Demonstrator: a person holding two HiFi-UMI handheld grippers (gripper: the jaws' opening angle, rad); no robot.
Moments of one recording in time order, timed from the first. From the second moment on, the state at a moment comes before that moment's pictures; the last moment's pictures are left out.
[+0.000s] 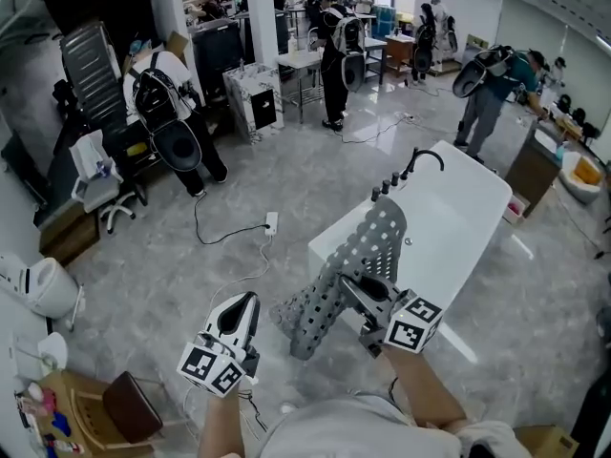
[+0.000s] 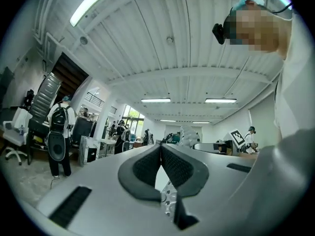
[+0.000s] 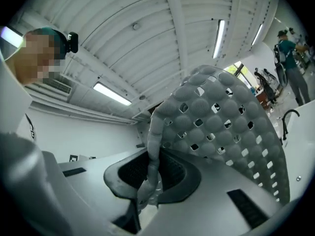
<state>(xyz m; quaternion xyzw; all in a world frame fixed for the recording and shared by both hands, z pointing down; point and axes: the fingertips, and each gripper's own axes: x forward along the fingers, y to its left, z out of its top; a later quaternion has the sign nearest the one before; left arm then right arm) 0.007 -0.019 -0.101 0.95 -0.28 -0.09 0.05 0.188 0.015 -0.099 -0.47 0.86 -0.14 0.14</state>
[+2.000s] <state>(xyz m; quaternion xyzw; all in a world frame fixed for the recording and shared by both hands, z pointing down) 0.000 0.013 -0.091 0.96 -0.27 -0.08 0.06 0.195 0.074 -0.090 -0.53 0.83 -0.11 0.16</state>
